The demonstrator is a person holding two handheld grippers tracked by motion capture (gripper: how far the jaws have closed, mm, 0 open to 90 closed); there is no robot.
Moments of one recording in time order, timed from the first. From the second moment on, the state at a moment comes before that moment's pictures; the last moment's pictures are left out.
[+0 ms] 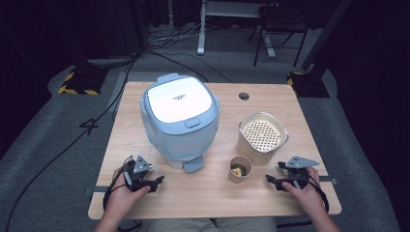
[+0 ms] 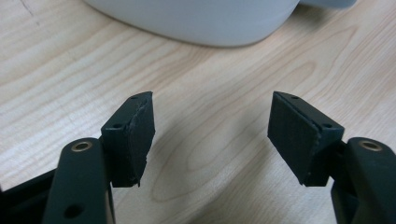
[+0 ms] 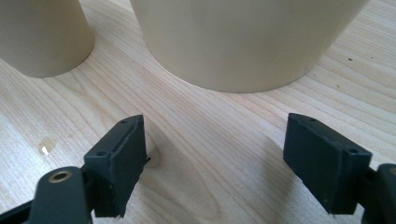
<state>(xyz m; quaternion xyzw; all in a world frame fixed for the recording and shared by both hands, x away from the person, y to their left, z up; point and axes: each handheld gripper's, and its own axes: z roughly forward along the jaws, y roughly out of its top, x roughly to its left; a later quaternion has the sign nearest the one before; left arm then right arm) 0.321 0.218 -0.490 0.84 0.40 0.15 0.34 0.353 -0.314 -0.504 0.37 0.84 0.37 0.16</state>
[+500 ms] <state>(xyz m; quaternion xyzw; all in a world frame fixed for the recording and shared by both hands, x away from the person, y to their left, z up) 0.312 0.219 -0.451 0.84 0.36 0.13 0.39 0.352 -0.314 -0.504 0.37 0.84 0.37 0.16</state>
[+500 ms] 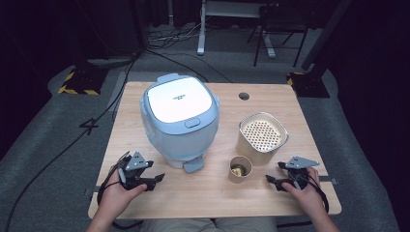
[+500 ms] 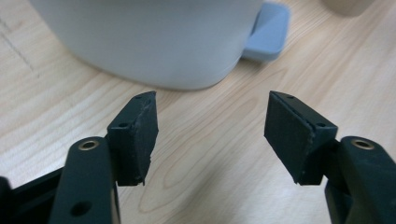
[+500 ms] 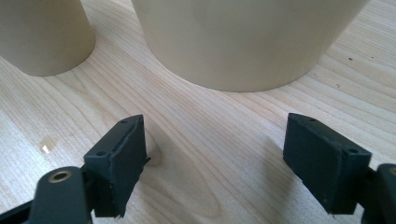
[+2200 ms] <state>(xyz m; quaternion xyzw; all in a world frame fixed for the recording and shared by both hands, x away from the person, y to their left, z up) 0.311 0.206 -0.311 0.78 0.16 0.06 0.61 0.351 -0.314 -0.504 0.37 0.84 0.37 0.17</state>
